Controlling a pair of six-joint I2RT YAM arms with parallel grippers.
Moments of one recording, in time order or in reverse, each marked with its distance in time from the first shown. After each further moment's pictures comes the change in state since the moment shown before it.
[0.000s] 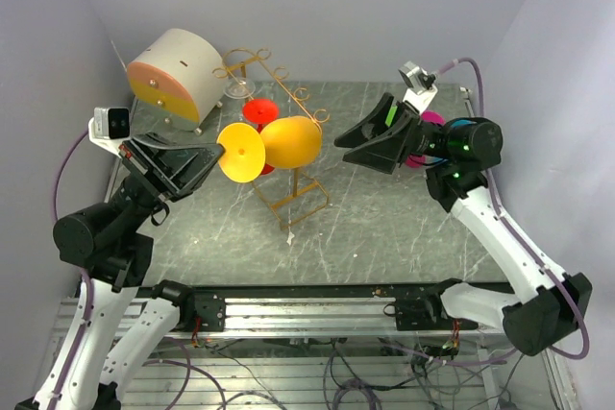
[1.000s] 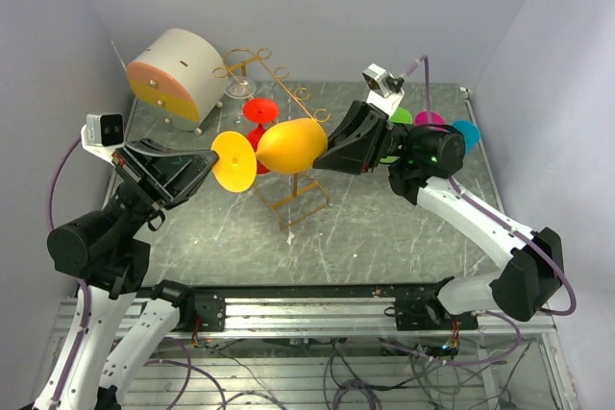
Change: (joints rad) left arm 0.000 -0.034 -0.002 0.012 0.001 -0.016; right arm 0.235 0.228 0.061 0.501 0.064 0.207
